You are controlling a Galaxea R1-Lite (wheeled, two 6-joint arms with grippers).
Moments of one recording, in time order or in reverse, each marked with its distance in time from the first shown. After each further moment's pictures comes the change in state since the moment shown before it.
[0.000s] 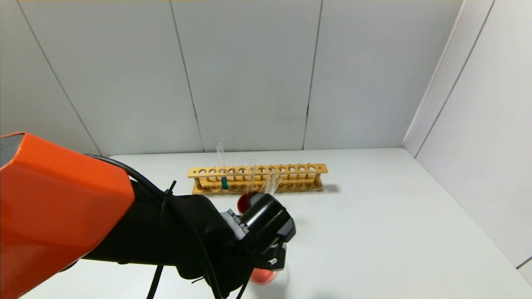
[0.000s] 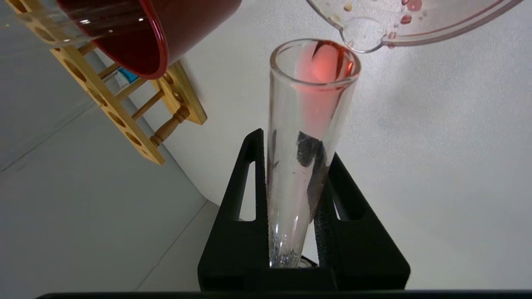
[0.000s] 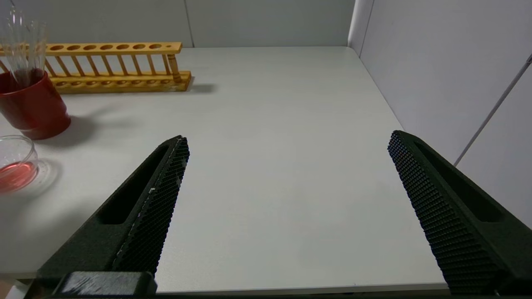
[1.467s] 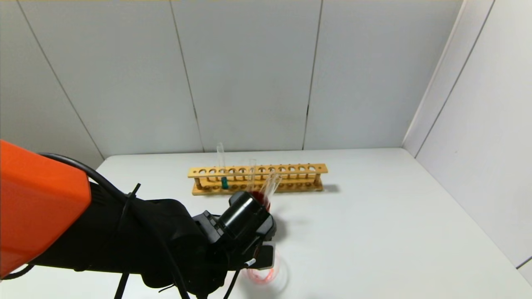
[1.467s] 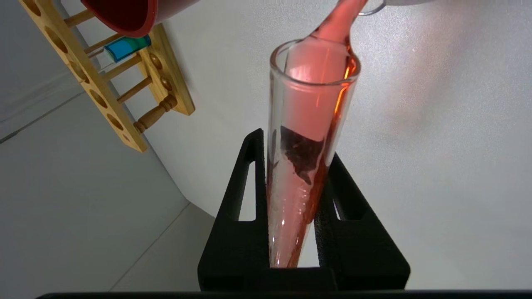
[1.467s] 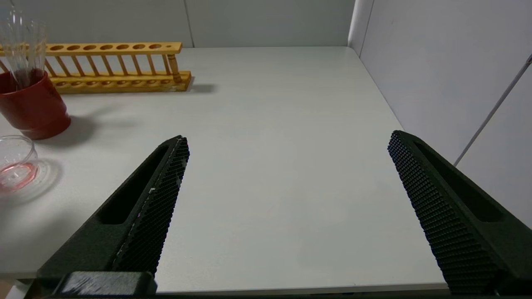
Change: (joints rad) left arm 0.041 -0.082 0.124 -0.102 -0.049 -0.009; right arm 0.000 0.000 0.000 0.000 0.000 0.000
